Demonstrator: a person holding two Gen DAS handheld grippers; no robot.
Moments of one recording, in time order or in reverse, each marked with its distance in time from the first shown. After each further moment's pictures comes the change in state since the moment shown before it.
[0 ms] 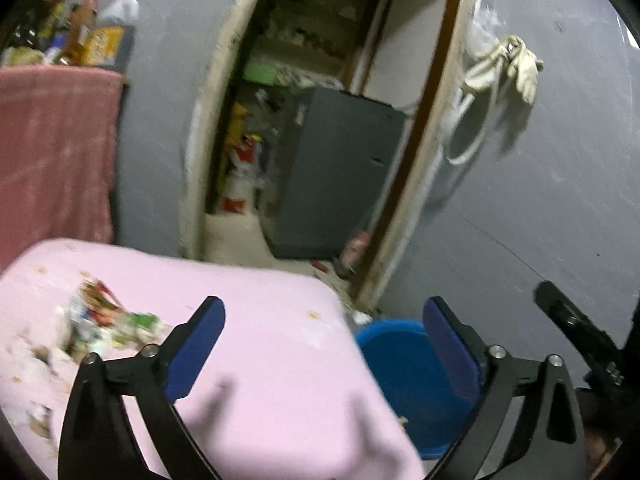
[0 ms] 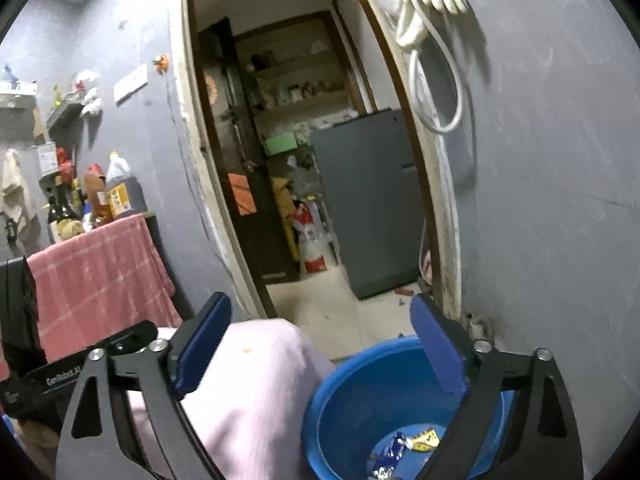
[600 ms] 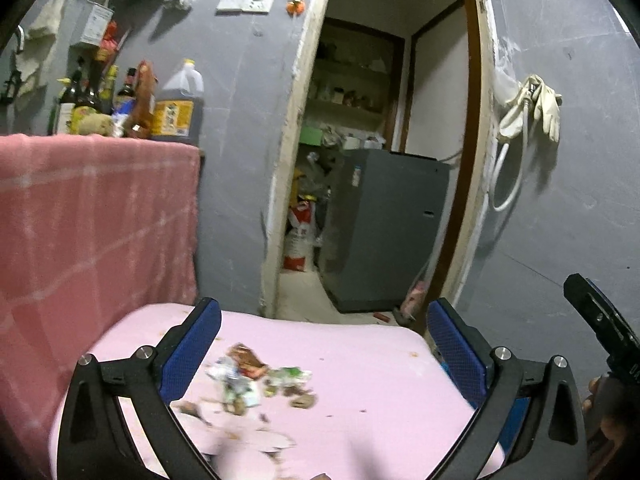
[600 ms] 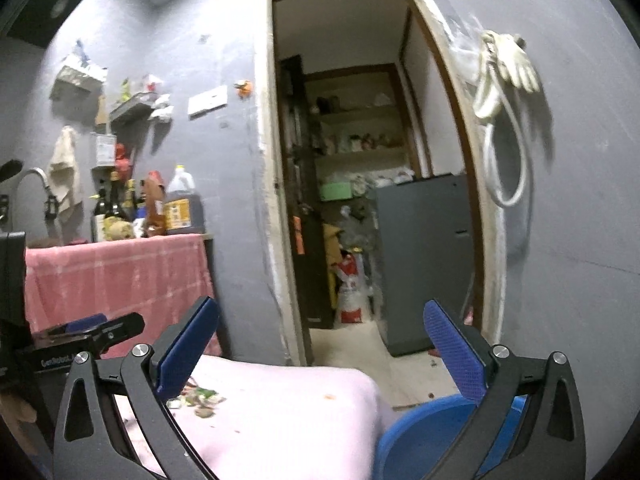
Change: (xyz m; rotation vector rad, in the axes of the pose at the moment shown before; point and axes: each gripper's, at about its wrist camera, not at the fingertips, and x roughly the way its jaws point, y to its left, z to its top) left arm -0.087 0.066 0.013 0.062 -0.196 0.174; right arm -0.015 0.101 0.000 -0.165 -0.186 0.134
